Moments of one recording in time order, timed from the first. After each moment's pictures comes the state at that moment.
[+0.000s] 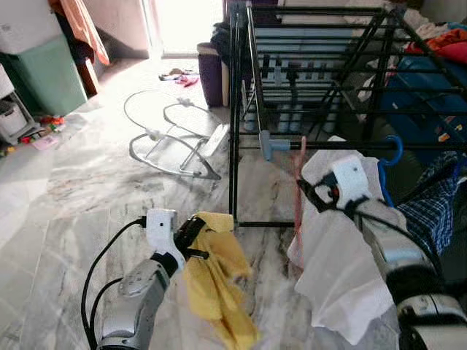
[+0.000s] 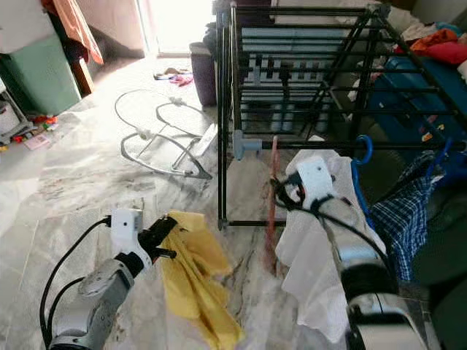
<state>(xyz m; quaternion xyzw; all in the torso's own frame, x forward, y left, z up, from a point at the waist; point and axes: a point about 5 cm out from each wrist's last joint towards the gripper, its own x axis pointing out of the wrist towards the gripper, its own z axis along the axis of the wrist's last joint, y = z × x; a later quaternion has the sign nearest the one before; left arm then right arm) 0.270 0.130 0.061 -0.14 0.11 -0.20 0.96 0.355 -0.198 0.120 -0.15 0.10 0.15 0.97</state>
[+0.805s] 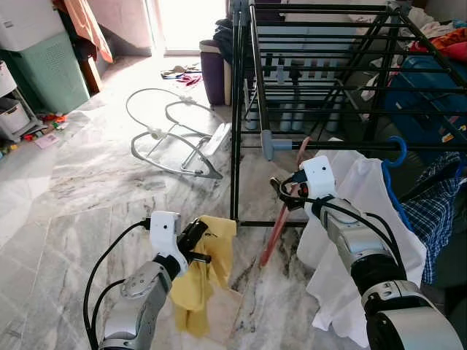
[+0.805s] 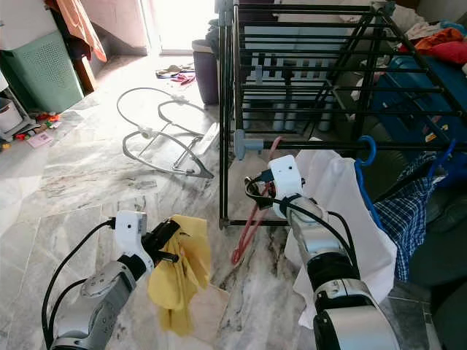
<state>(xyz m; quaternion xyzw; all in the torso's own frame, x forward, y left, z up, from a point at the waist) 0.267 0.127 0.058 -0.13 0.13 -0.20 0.96 0.363 -0.152 0.103 -0.09 0.12 0.15 0.98</state>
